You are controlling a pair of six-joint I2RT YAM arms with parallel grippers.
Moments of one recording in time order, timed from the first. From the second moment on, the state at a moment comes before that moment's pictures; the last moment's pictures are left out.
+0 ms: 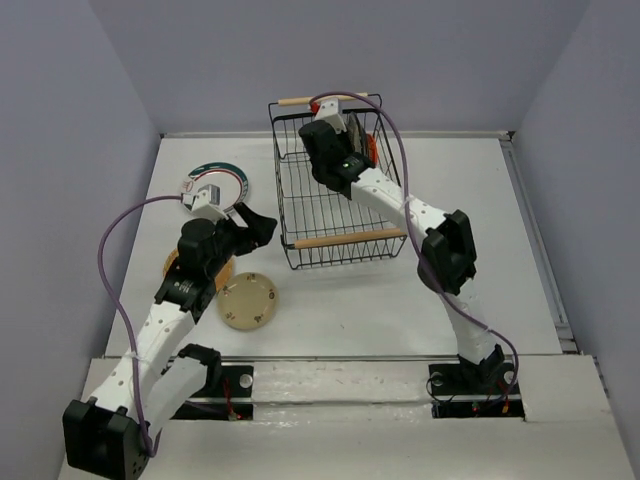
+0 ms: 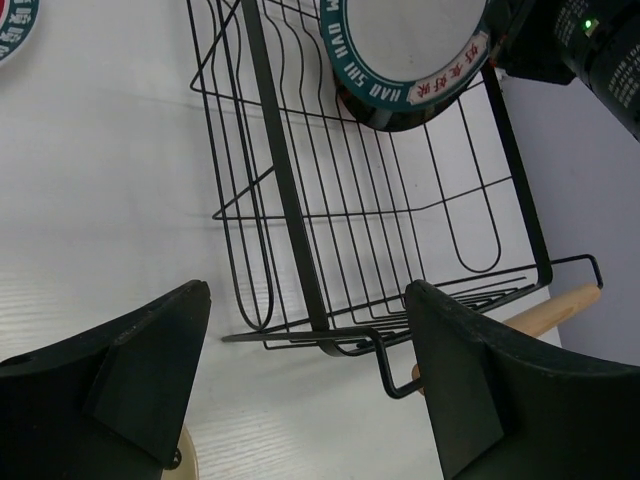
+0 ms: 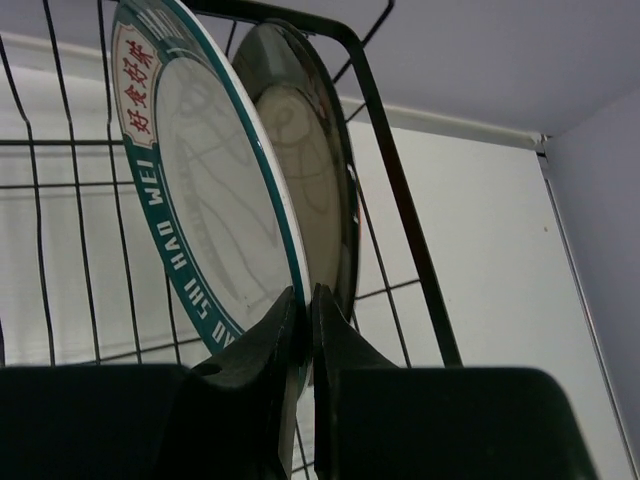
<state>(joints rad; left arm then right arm) -0.29 0.78 0.59 -0.05 0.10 -0.66 0.73 2.17 2.08 -0.44 0.97 0.02</state>
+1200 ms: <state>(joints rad) -0.58 0.90 0.55 0.04 -0.12 -0.68 0.69 2.08 1.90 -0.35 1.03 0.00</state>
